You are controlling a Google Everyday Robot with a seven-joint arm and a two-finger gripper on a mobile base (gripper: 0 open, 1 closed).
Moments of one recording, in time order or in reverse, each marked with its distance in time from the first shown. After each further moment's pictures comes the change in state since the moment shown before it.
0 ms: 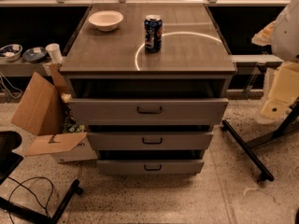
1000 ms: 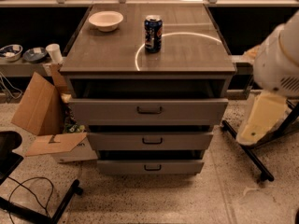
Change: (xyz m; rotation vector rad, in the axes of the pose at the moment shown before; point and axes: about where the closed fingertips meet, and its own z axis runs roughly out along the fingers) arm -0.013 0.024 0.029 0.052 -0.008 -0.003
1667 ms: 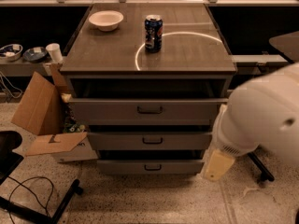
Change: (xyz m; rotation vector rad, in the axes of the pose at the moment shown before) arm 0.021 0.048 0.140 0.080 0.104 0.104
